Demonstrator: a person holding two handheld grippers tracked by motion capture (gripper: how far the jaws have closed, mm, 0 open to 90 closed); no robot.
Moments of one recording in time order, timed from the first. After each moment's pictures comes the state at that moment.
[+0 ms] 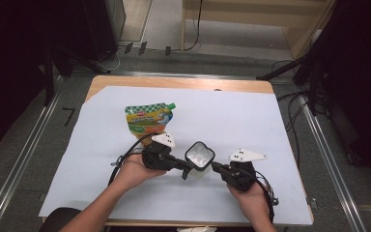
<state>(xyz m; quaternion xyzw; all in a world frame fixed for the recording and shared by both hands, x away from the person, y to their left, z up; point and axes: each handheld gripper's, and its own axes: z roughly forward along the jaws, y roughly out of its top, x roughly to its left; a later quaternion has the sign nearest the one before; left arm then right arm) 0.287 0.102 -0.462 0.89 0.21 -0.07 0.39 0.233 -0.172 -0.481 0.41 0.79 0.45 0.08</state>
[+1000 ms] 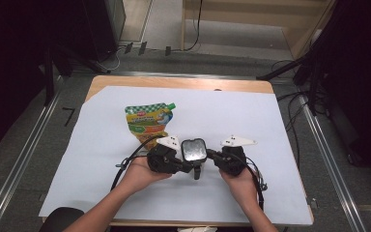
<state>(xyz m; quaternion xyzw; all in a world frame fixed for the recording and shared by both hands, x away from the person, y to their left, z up) 0.280 0.088 -0.463 0.89 0.20 -0.09 0.41 0.273 -0.153 -0.484 0.43 0.78 0.44 0.09</state>
